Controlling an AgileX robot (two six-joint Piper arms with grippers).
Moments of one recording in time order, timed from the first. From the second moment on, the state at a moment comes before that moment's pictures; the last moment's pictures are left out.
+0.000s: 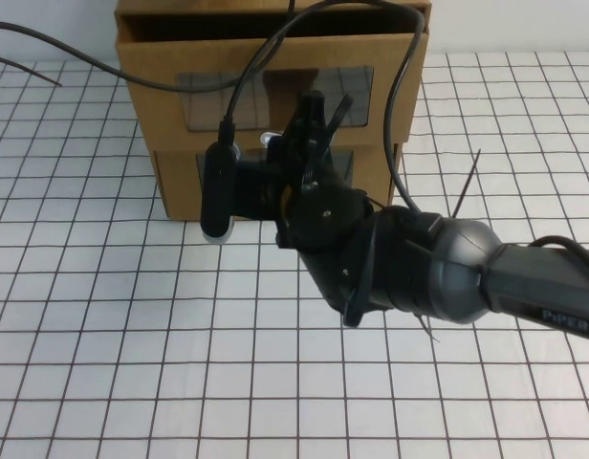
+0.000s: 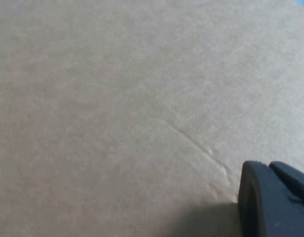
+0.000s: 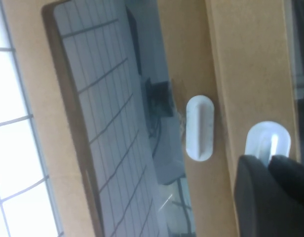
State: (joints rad) right arm 0.92 1.97 -1.44 -1.64 0.59 0.65; left arm -0.23 2.07 -2.25 -0.68 0.98 0.69
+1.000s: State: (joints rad) right arm 1.07 1.78 -1.18 -1.54 0.63 0.65; left arm -0.23 2.07 -2.25 -0.68 0.98 0.68
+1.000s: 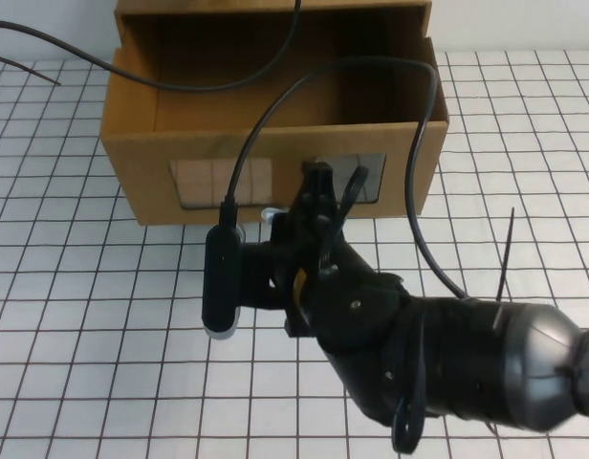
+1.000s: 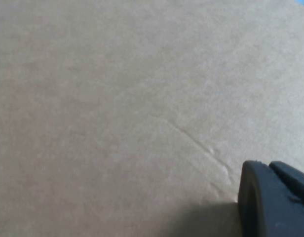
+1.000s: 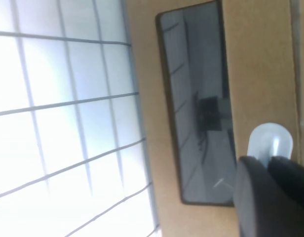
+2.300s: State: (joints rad) right arm 1.20 1.72 -1.16 -1.31 0.76 0.60; left arm -0.23 2.07 -2.25 -0.68 1.00 0.66
